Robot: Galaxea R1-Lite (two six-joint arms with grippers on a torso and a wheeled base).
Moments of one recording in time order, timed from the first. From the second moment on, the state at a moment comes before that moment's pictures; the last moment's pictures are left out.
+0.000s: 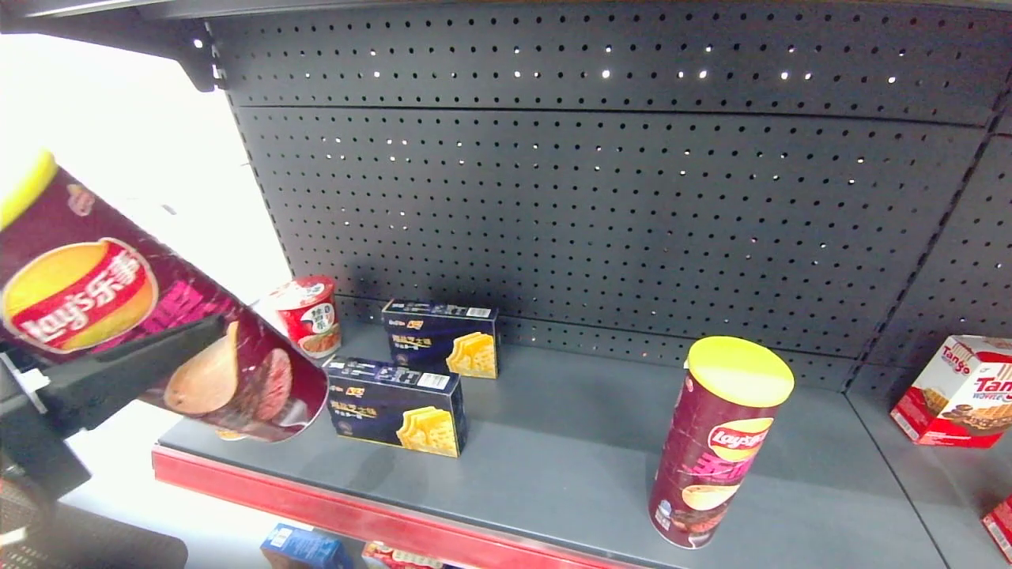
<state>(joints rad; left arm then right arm) -0.27 0.99 -0.61 -0.34 -0.23 0.06 0.09 0.36 -0.01 -0.25 -0.11 -0.15</state>
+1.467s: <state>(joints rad) -0.26 1.15 -0.71 -0.37 -0.25 0.06 -0.02 0.00 -0.16 0.27 -0.13 -0.24</state>
